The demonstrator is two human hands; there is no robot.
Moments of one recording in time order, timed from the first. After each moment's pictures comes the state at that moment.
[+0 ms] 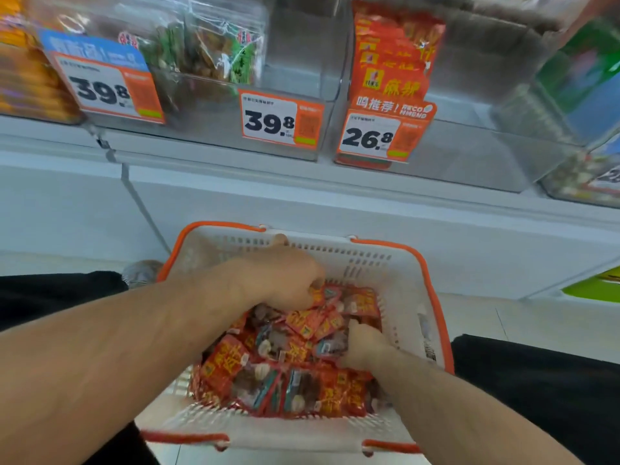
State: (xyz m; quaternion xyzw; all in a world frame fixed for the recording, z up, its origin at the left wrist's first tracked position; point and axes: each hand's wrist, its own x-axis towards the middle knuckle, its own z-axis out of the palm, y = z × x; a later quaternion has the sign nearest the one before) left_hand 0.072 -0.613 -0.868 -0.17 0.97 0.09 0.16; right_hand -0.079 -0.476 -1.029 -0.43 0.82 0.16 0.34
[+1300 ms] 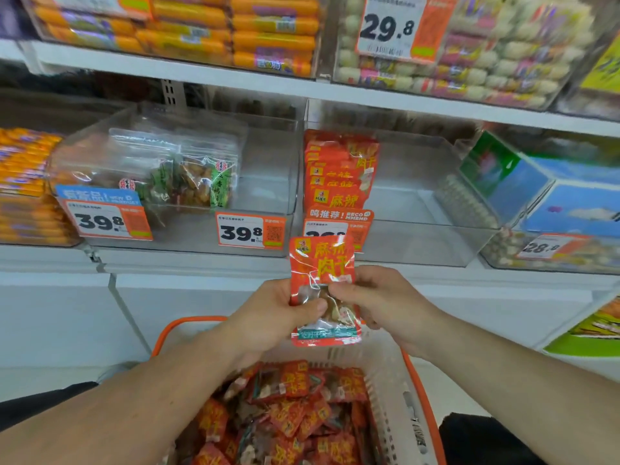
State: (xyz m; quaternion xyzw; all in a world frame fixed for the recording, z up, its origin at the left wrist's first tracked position) left_hand 0.057 -0.607 -0.803 -0.30 0.63 0.69 -0.17; right_hand -0.100 -0.511 -0.764 -0.39 0.68 -0.45 0.43
